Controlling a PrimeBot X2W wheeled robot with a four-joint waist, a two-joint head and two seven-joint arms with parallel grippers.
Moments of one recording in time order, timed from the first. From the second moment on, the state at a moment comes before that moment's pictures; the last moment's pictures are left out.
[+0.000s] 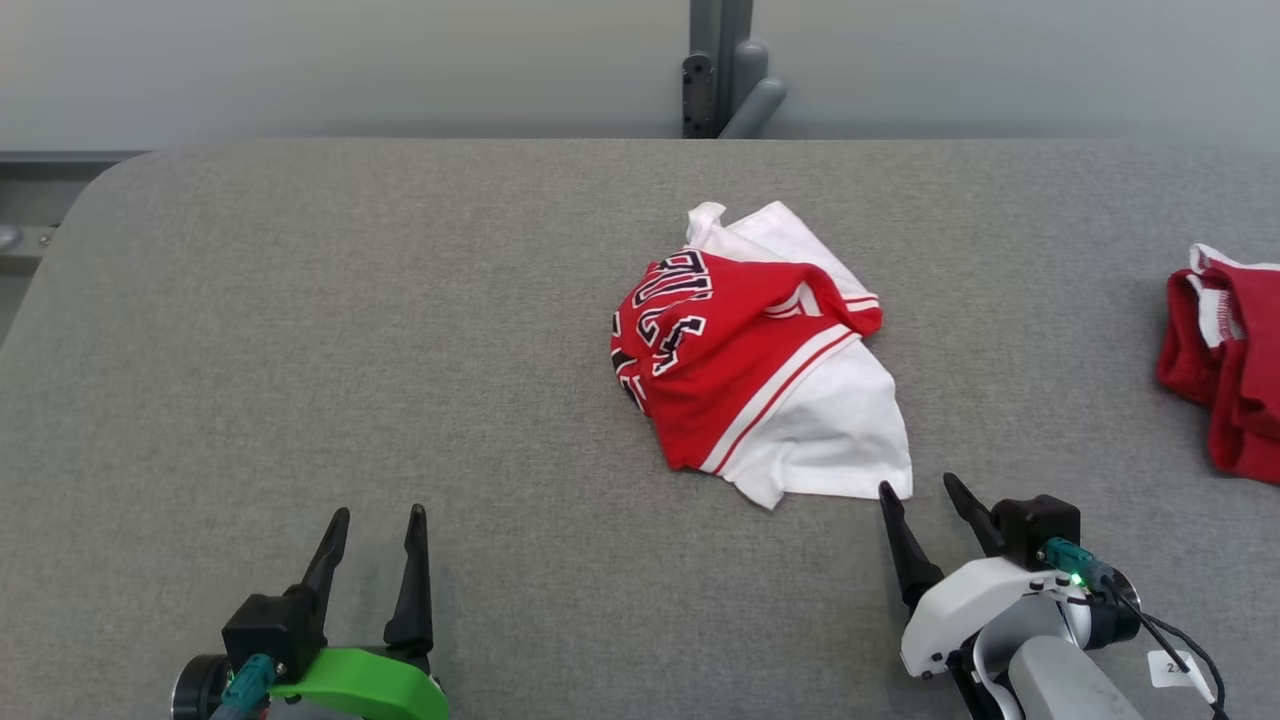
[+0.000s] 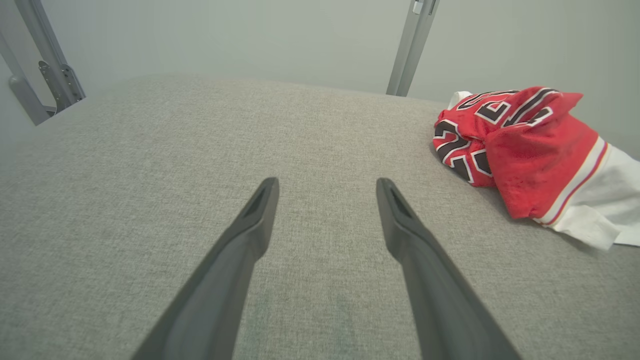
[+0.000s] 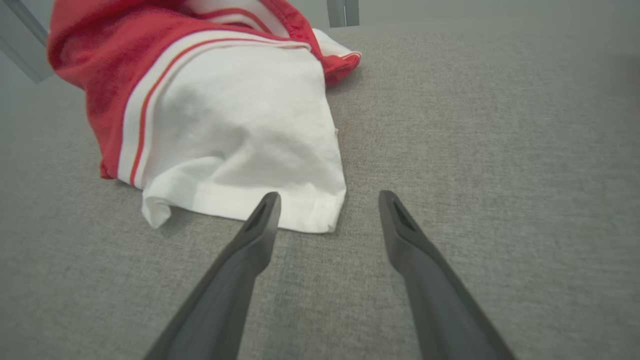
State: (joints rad) left arm -0.03 0.05 -0.08 0.31 -0.22 -0.11 -0.26; right arm -0.24 -0.05 0.13 0.63 0.21 0.13 -0.26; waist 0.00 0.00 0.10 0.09
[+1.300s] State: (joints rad) left arm 0.01 0.05 -0.16 0.36 -0.26 -0.11 -0.26; right arm -0.54 -0.26 0.05 0.02 0.37 0.13 -0.26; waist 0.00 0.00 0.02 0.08
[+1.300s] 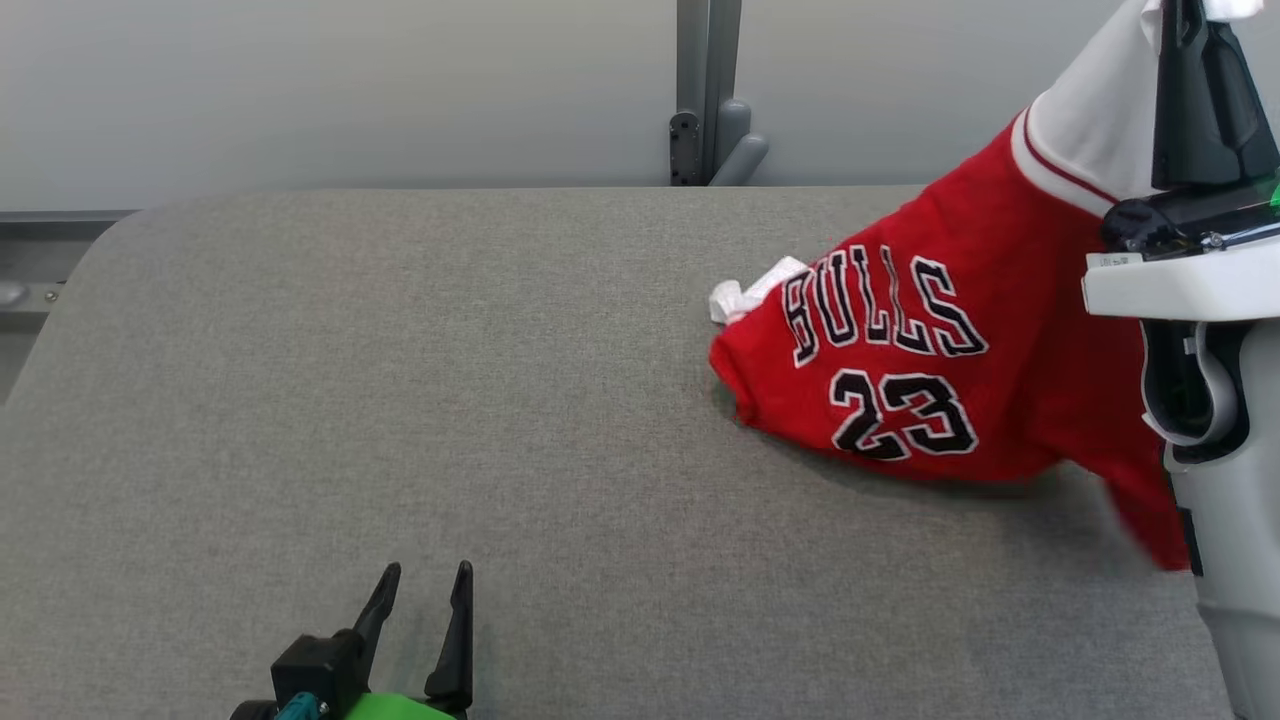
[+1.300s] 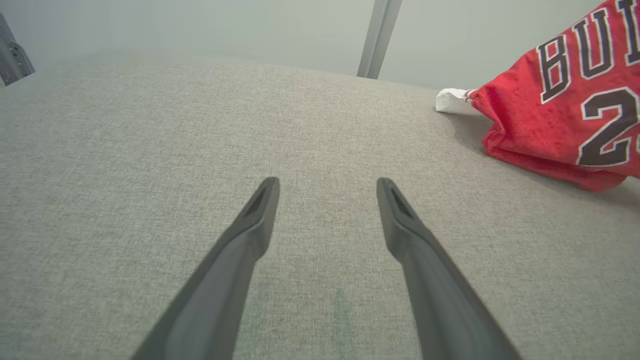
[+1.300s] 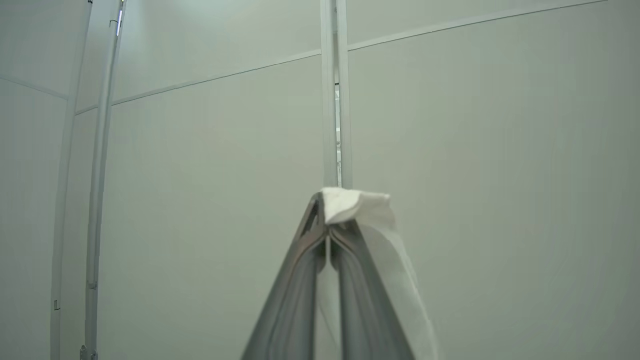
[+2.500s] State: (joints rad) left arm -0.02 0.05 -0.22 0.38 -0.29 -0.11 -0.26; right arm -0.58 -0.28 -0.08 0.53 0.16 0.13 -0.26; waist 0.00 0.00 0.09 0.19
